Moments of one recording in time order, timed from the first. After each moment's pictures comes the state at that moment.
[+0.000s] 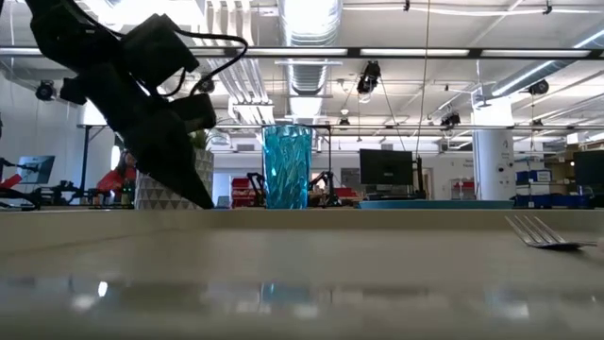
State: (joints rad) left arm -0.03 1.40 0.49 0.10 -0.14 -0.31; right arm 0.82 2.00 2.05 -1.49 0.97 1.77
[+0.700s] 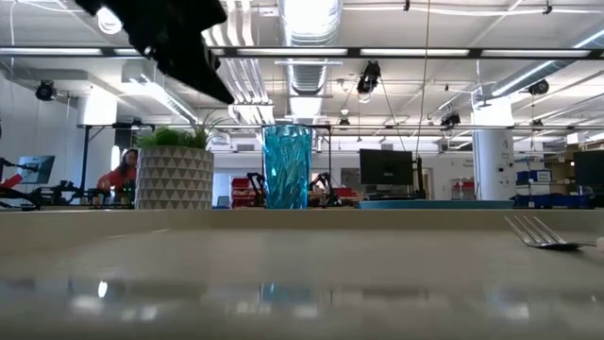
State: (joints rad) left arm -0.04 1.18 0.83 -0.35 -0.20 0.06; right arm 0.82 2.00 2.05 -1.49 0.97 1.75
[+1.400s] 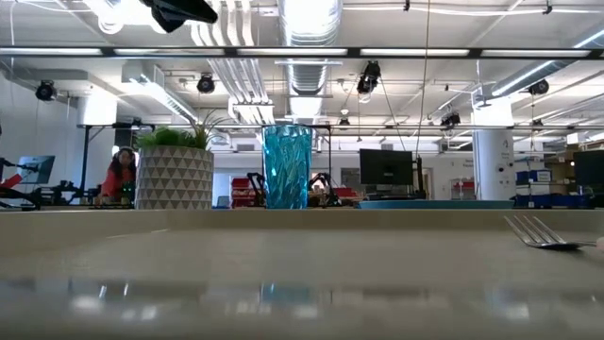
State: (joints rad) left arm -0.04 0.96 1.01 -0.54 -0.19 -0.02; right arm 0.87 2.05 1.89 -1.39 0.04 2.30
